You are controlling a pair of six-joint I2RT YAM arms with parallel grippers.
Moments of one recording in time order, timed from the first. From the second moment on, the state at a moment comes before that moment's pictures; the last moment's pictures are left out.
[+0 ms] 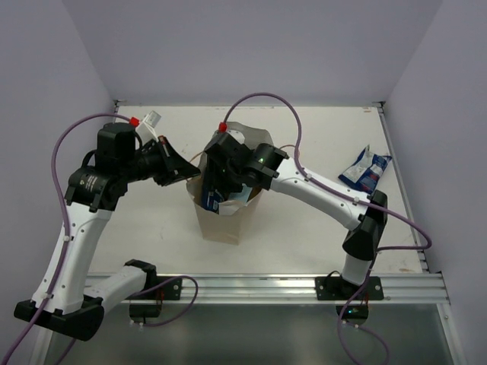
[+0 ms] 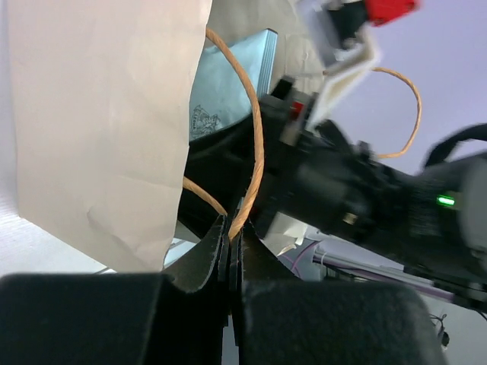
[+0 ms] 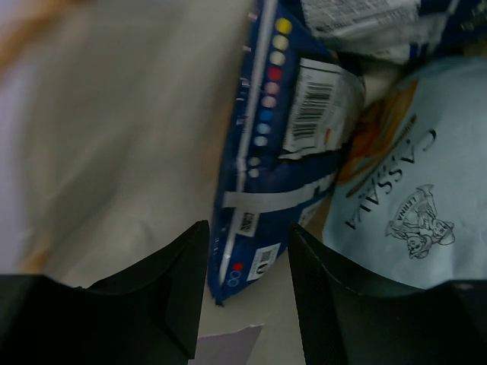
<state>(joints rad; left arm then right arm) -0.27 1.03 1.39 -0.95 0.53 -0.77 1.04 1.80 1.91 -0.96 0.18 0.88</state>
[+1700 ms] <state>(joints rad) -0.27 0.96 1.26 -0.92 0.55 -0.79 1.04 1.64 2.23 -1.08 0.38 0.96</state>
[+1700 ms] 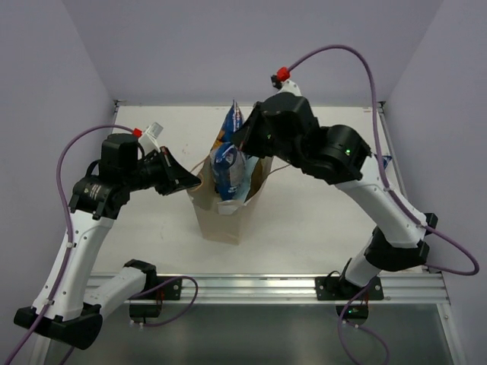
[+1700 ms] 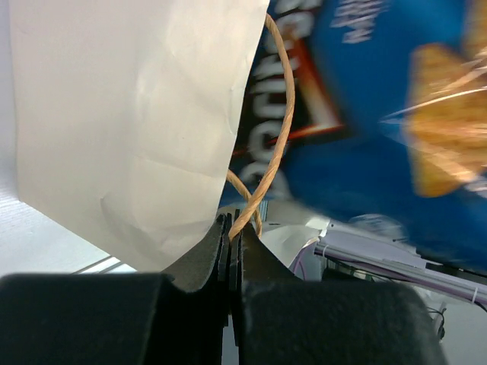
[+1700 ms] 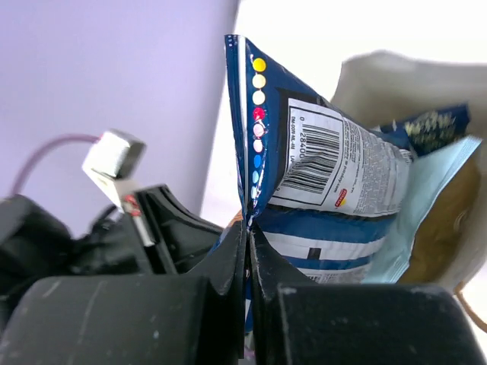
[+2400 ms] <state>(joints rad) -0.27 0.98 1.26 -0.91 0.55 -0.78 0.53 1.37 2.18 -0.91 0.67 0.45</state>
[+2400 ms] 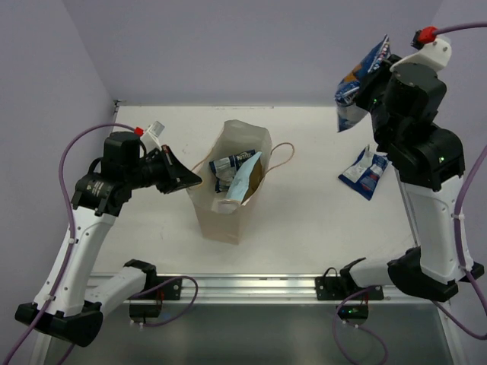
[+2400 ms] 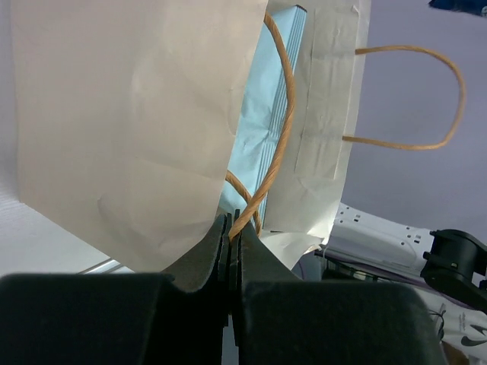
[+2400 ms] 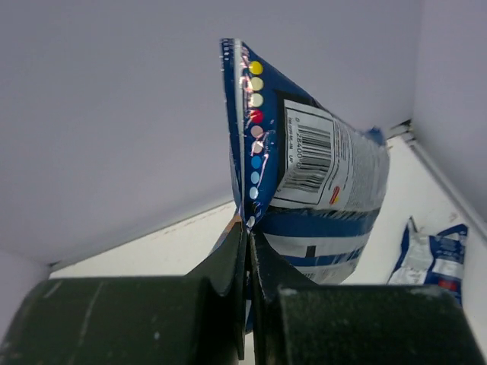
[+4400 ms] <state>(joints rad) -0.27 1.04 1.26 -0.88 0.55 -0.79 0.42 1.73 2.00 -1.07 0.47 0.45</state>
